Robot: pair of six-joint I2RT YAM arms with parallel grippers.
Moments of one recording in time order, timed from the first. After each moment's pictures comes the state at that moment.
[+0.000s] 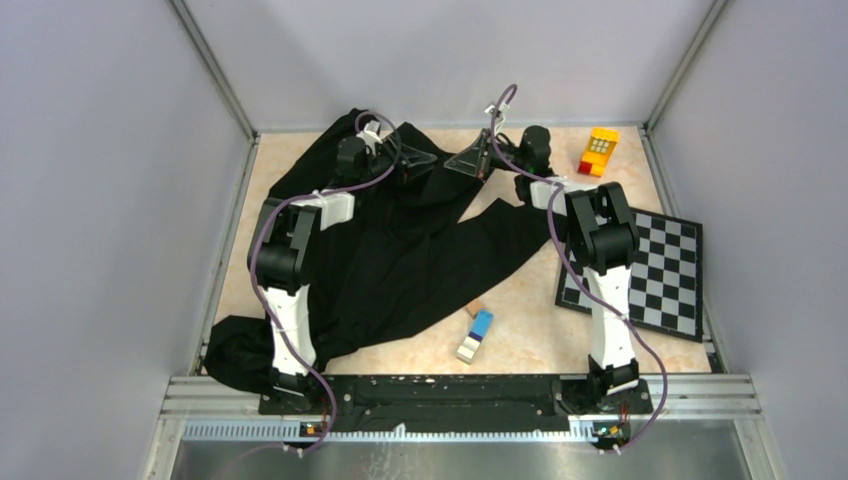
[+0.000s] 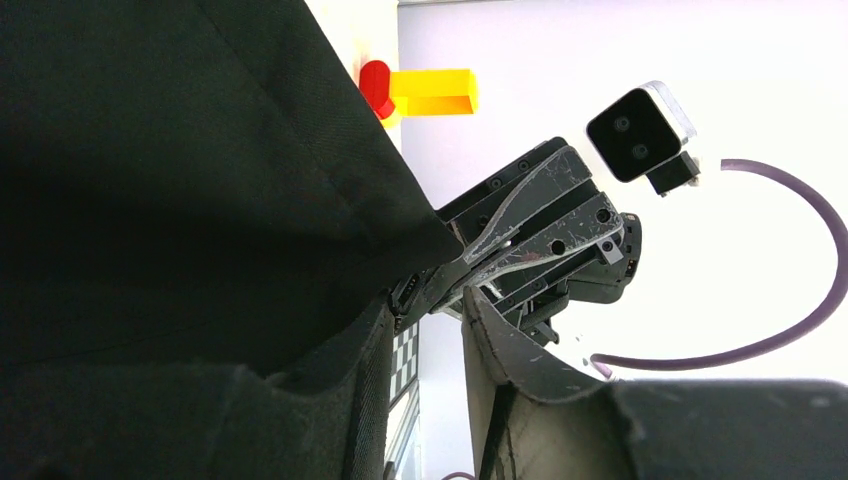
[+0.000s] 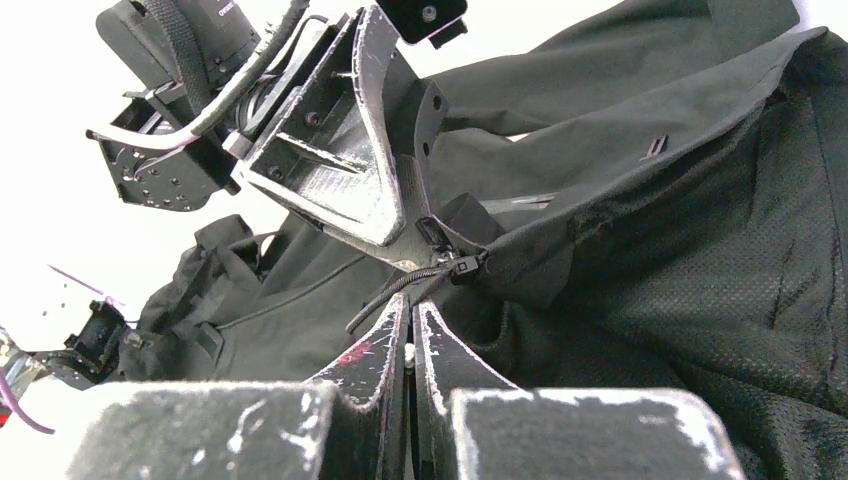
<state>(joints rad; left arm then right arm) -0.24 2.07 1.31 0.65 0.70 -1.36 0.29 2.27 1.53 0.90 -1.06 0.69</state>
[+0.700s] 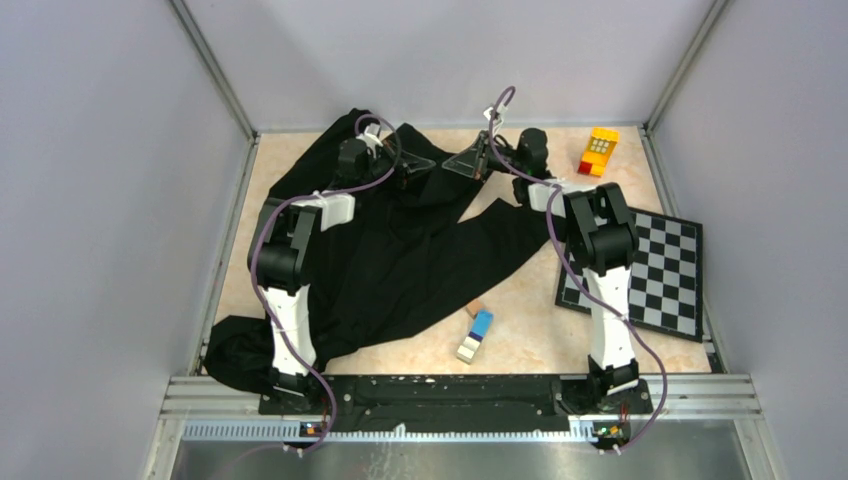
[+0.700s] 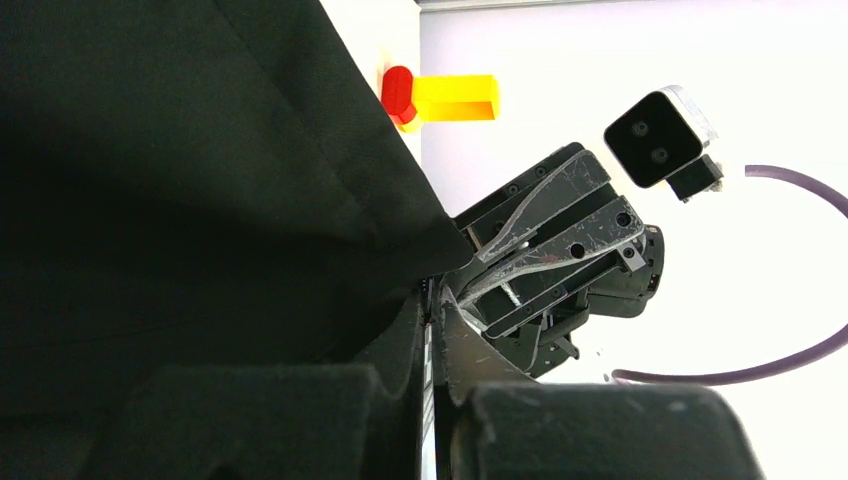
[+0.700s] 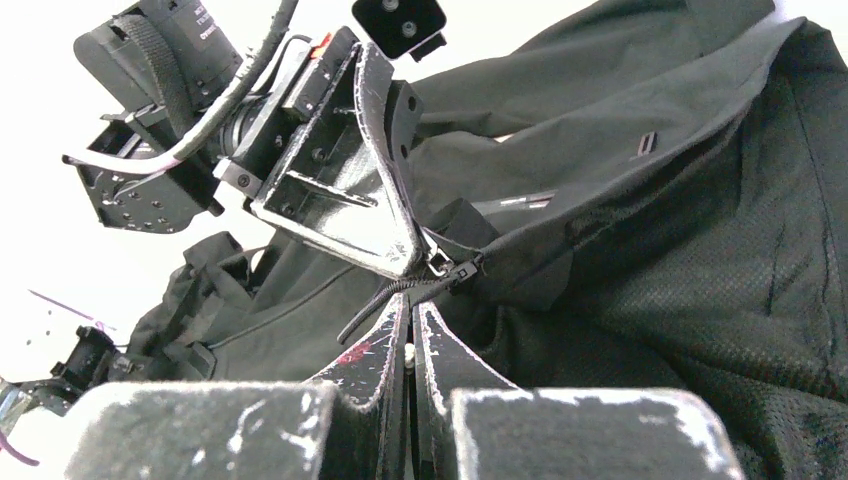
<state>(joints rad) -0.24 2.07 1.30 0.62 0.67 -1.32 0.30 2.27 1.52 0.89 -1.01 0.69</state>
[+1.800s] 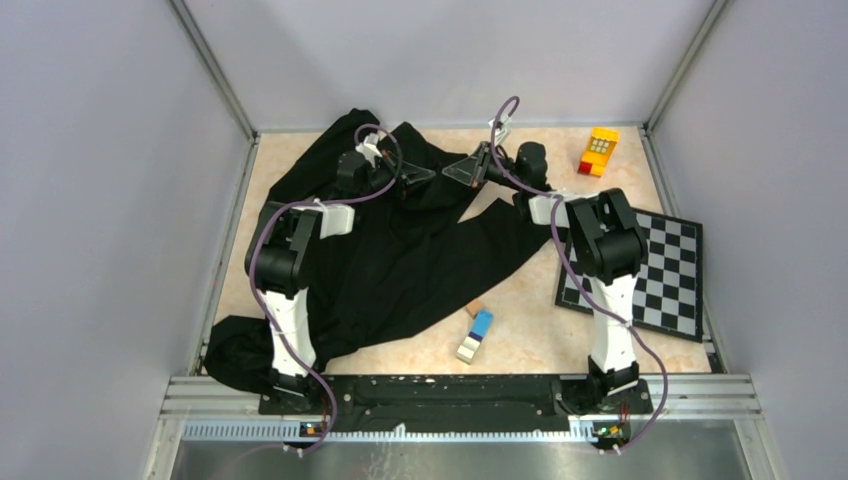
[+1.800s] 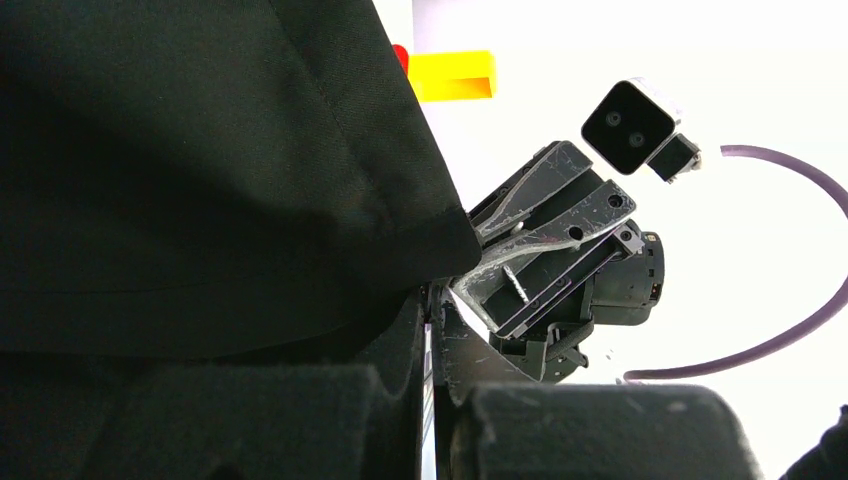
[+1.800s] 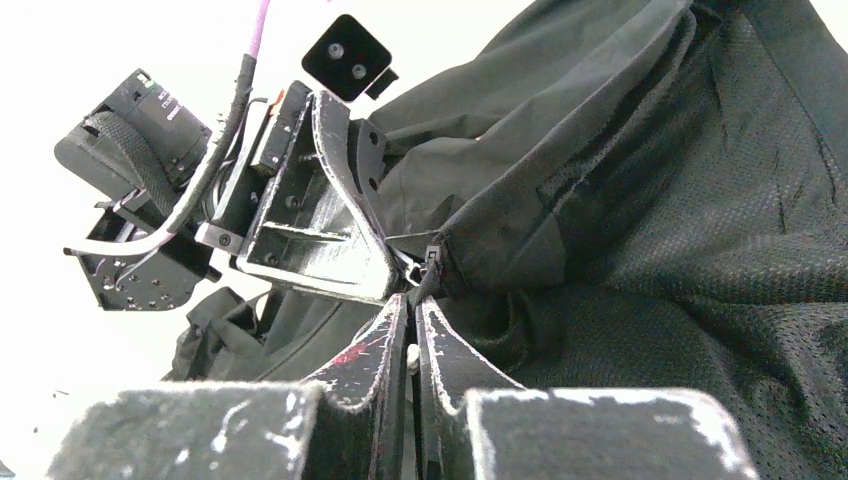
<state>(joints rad) -0.25 2.04 1.17 0.76 0.68 -1.34 0.33 2.16 1.31 0.91 -0.79 0.76</state>
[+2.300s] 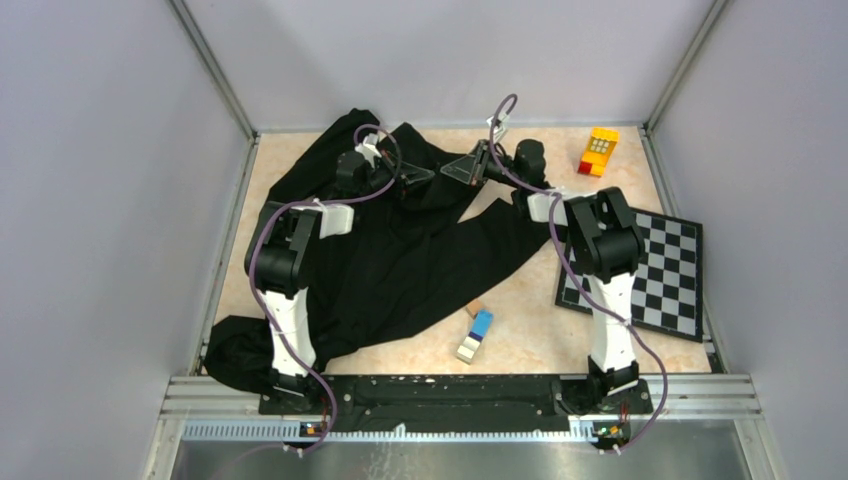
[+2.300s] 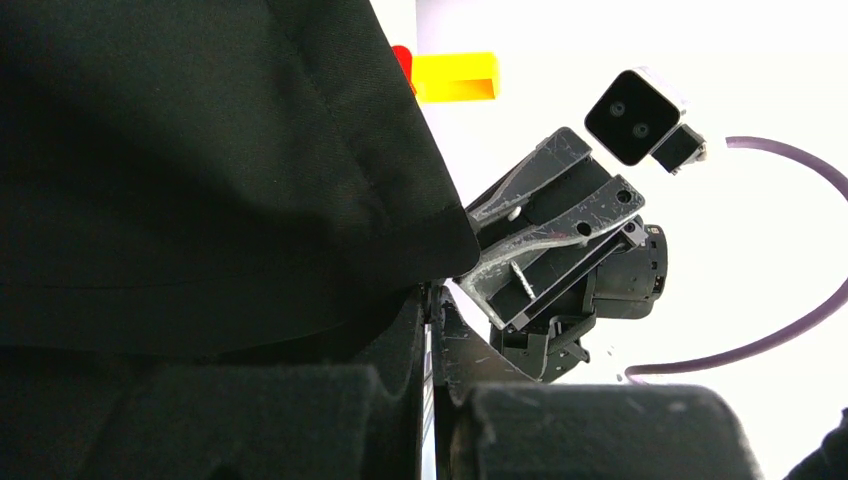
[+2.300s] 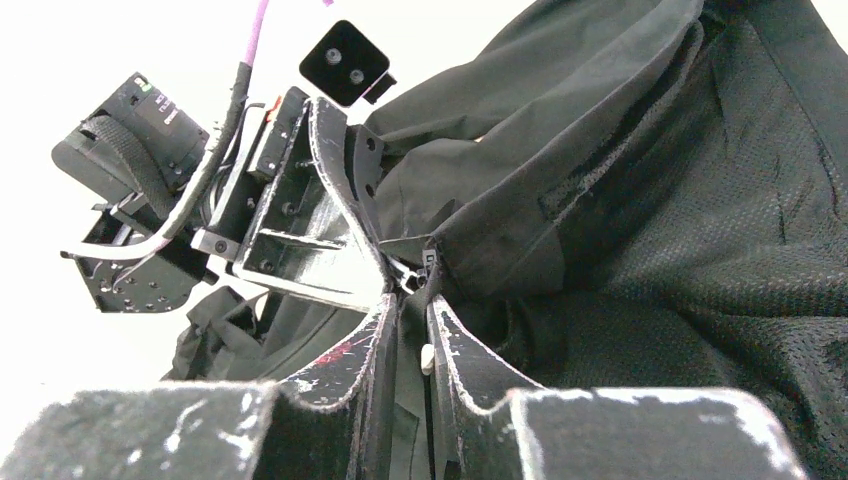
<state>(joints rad) -0.25 2.04 1.17 0.75 0.68 -1.34 0.33 2.18 1.35 0.89 -0.81 0.76</state>
